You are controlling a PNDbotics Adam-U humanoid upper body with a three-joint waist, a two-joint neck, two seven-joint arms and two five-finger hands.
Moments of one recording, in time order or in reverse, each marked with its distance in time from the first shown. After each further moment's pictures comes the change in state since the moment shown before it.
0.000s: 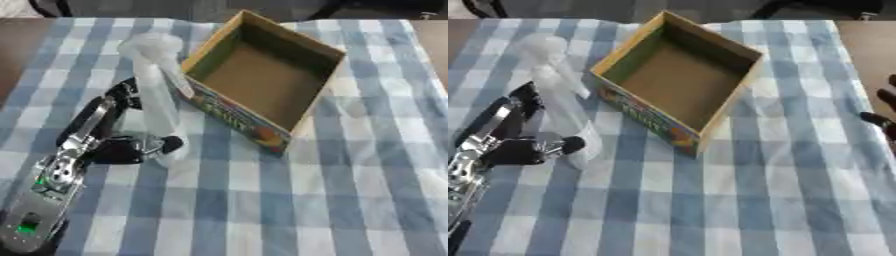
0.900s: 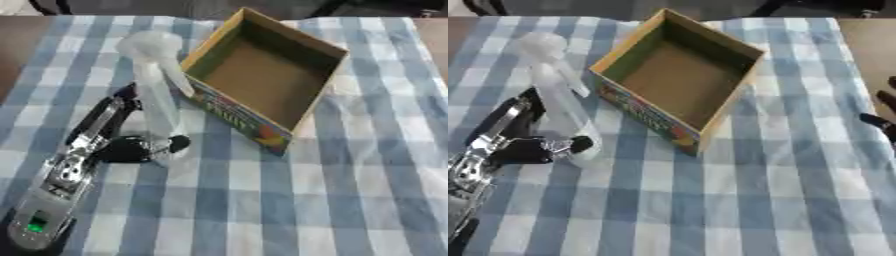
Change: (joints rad) left arm -0.017 -0.012 -0.021 0.028 0.005 0.035 -0.003; right arm 0.000 0.006 0.000 0.003 0.004 0.001 0.002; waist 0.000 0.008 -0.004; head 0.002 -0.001
